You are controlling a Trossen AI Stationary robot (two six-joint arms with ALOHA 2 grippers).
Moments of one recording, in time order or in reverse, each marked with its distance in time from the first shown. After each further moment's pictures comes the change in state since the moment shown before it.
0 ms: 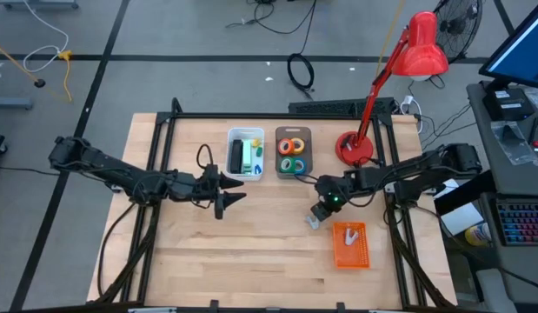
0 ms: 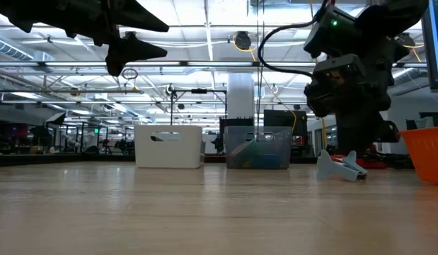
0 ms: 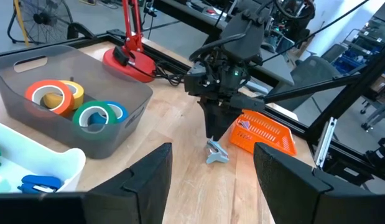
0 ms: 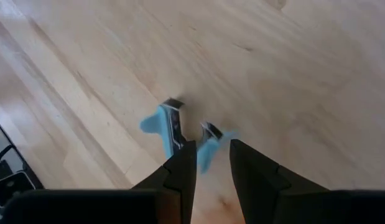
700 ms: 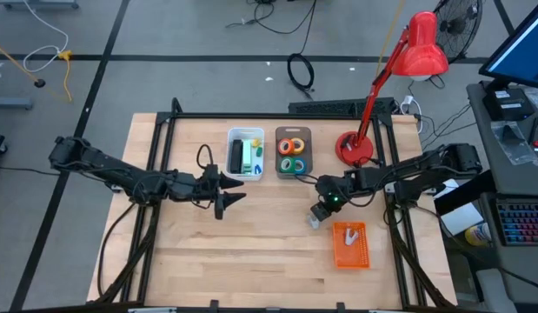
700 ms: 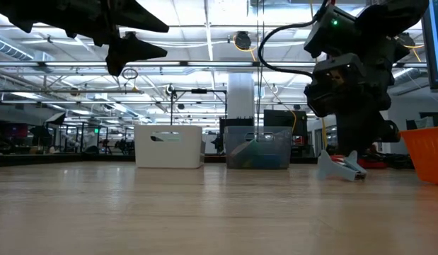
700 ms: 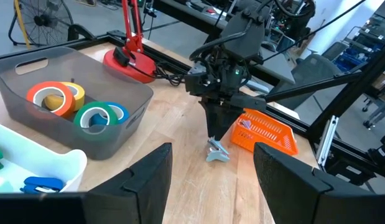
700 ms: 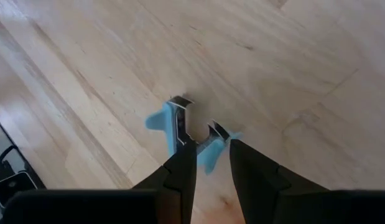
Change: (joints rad) left arm 0.000 0.000 0.000 -0.002 0.000 0.013; right arm -0.001 0.001 0.000 0.000 -0.001 0.008
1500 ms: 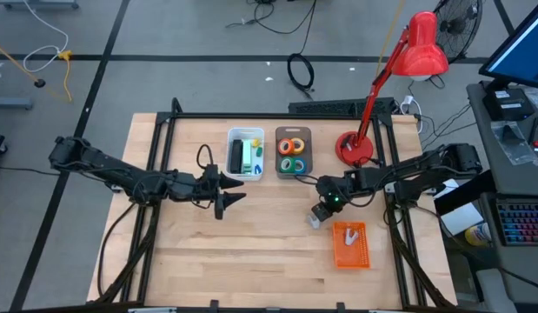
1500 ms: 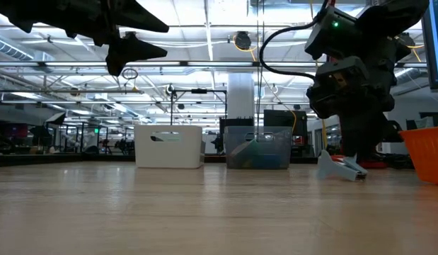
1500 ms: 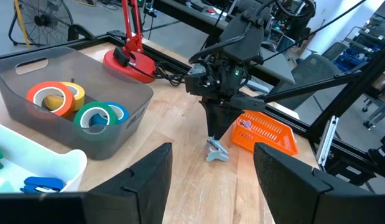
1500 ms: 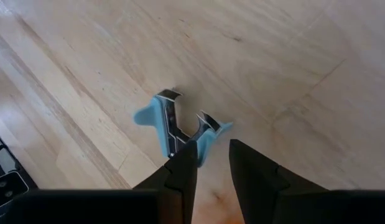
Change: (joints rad) left arm 0.000 0.000 0.000 0.000 0.000 0.000; right arm 0.002 0.000 0.000 -0.031 0.002 0.001
